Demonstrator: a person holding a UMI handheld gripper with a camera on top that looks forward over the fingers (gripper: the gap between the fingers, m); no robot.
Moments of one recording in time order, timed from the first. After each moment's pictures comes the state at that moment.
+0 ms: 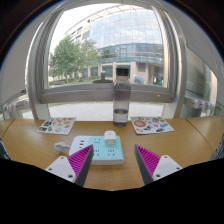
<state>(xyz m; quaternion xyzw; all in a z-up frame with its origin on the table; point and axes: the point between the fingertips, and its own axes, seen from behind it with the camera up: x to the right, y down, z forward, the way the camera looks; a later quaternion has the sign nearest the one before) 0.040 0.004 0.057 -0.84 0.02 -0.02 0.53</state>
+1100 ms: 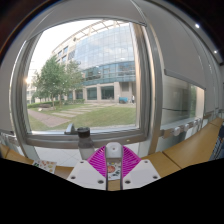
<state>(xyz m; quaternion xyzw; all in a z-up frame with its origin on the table) 0.181 0.058 0.271 -0.77 0.09 -0.06 0.62</state>
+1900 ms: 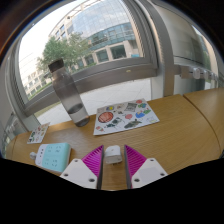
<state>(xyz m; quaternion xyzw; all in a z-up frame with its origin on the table) 0.202 0.060 0.005 -0.89 0.09 0.08 0.45</state>
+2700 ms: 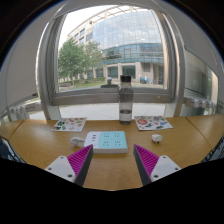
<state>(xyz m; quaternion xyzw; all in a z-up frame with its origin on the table) 0.023 -0.058 0.088 -0.84 0.01 0.01 0.54</state>
